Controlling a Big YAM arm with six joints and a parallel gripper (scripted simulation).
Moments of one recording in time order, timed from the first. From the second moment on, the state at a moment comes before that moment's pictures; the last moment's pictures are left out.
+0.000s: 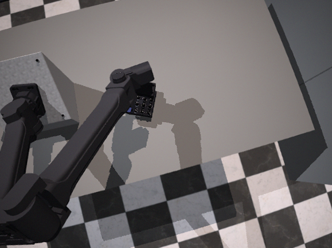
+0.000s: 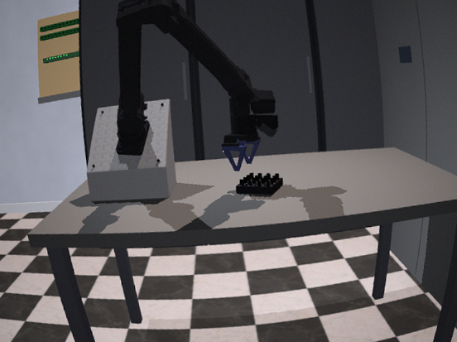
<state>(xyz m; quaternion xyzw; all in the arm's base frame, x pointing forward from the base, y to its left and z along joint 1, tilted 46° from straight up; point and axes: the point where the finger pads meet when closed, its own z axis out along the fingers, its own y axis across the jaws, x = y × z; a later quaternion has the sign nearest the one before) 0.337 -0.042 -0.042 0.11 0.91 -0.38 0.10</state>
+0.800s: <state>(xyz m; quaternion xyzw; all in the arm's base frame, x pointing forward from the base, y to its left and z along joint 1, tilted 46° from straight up) 0.337 -0.039 -0.043 0.08 0.92 -0.38 0.09</state>
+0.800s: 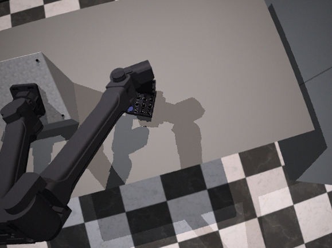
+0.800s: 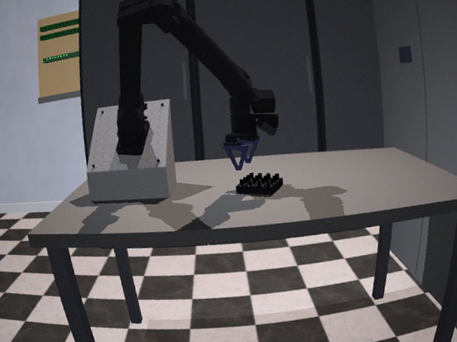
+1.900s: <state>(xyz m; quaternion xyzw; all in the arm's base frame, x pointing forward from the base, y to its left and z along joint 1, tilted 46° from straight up) 0.348 -0.017 -0.048 -0.27 0.88 -0.39 -0.06</state>
